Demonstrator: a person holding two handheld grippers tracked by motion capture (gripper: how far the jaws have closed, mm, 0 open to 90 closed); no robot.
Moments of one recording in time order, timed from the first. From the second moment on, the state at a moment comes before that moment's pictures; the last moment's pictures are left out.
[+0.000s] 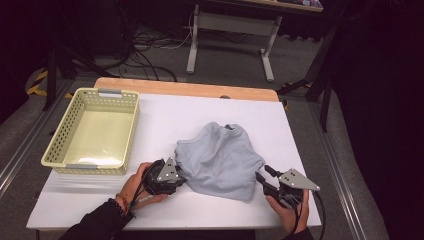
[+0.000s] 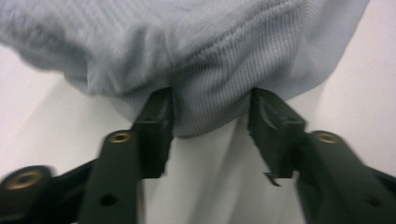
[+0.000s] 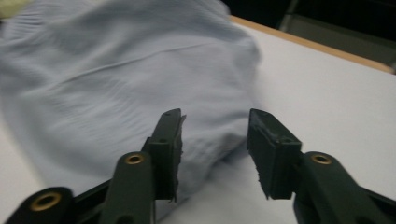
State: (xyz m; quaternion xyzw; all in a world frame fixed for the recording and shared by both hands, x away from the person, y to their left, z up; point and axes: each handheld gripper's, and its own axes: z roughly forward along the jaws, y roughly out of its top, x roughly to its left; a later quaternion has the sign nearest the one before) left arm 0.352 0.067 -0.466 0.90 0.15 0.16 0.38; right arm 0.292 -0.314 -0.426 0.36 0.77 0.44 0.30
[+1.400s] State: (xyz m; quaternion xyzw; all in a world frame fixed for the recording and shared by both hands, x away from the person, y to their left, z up) left arm 0.286 0.117 -0.422 0.85 0.19 0.14 0.46; right arm 0.273 -0.295 -0.439 0.33 0.82 0.39 0.24
